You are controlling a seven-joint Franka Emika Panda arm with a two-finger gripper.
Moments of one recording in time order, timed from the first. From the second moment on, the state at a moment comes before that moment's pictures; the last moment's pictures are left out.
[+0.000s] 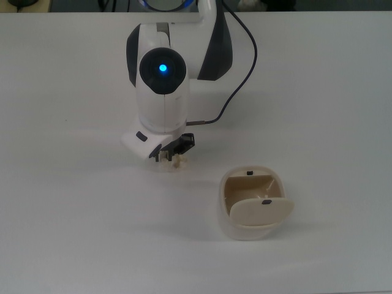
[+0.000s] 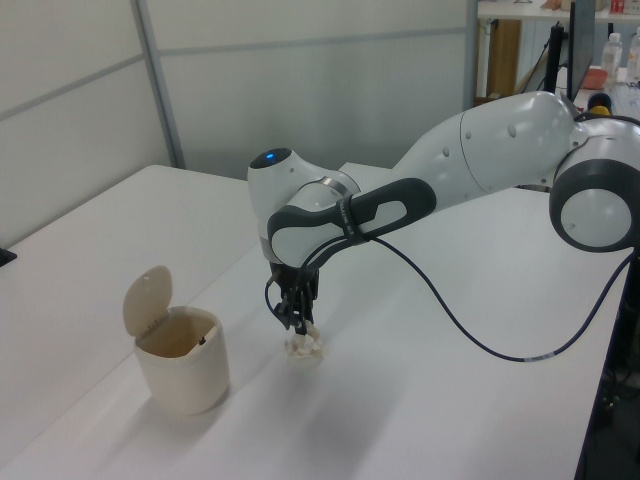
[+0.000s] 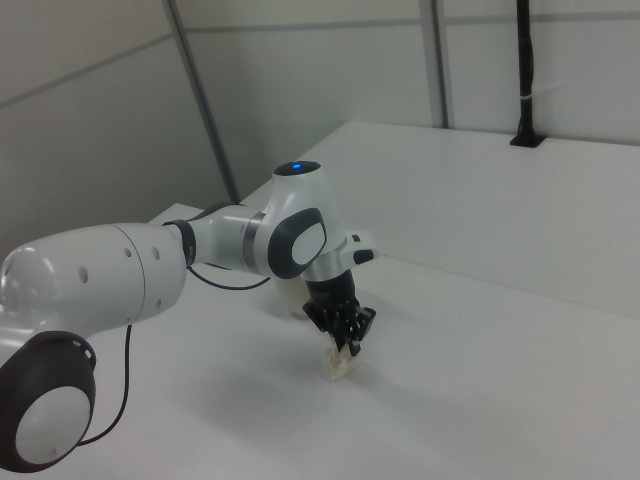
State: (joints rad) arm 0.03 0.57 0.03 -1.47 -0.09 2.02 -0.01
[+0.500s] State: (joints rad) arm 0.02 0.50 0.03 -1.44 -0.09 2.02 -0.01
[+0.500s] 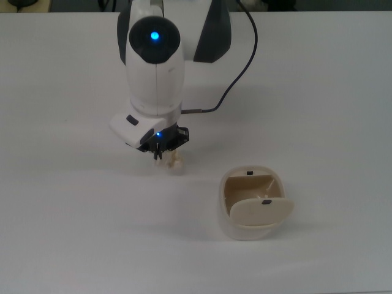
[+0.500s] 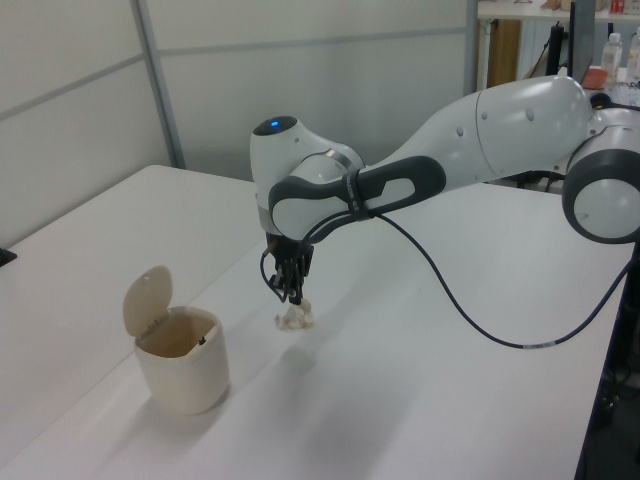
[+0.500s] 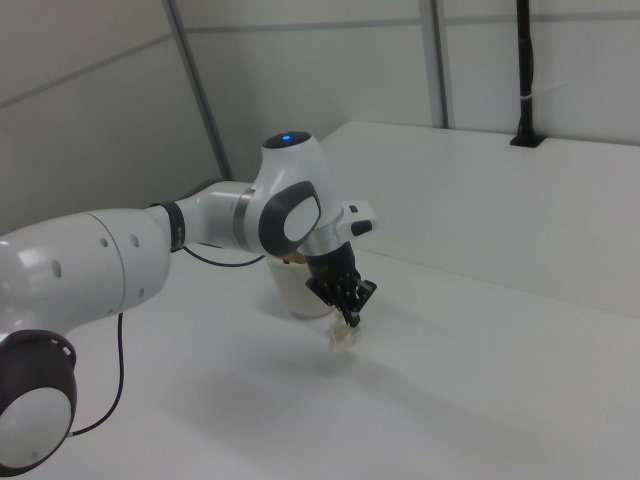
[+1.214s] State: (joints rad) arm 0.03 0.41 0.15 -1.43 -0.05 2.35 -0.01
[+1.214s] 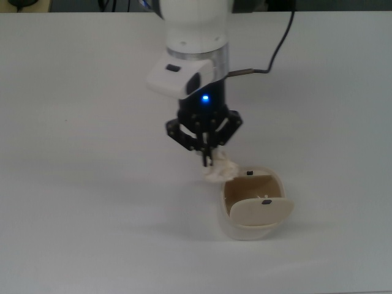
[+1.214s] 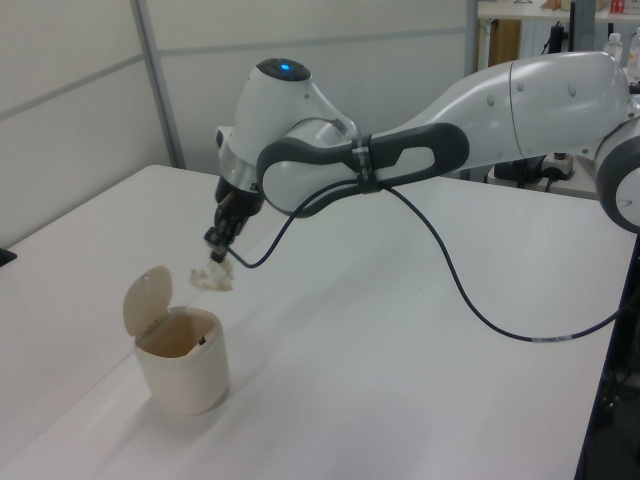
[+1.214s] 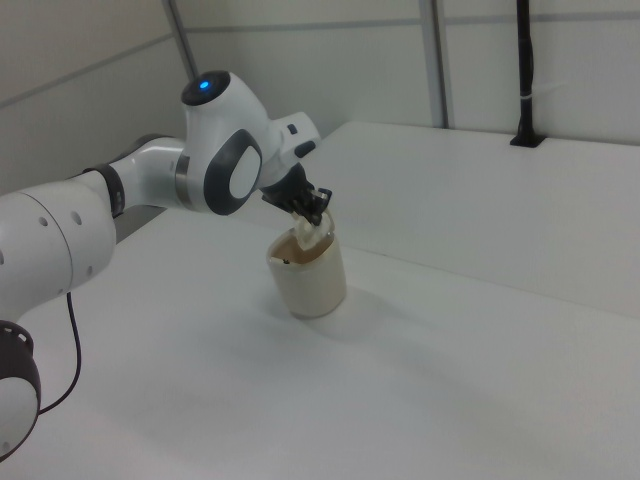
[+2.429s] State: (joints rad) arm -0.01 0.36 0.17 -1.41 -0.05 2.09 -0.01
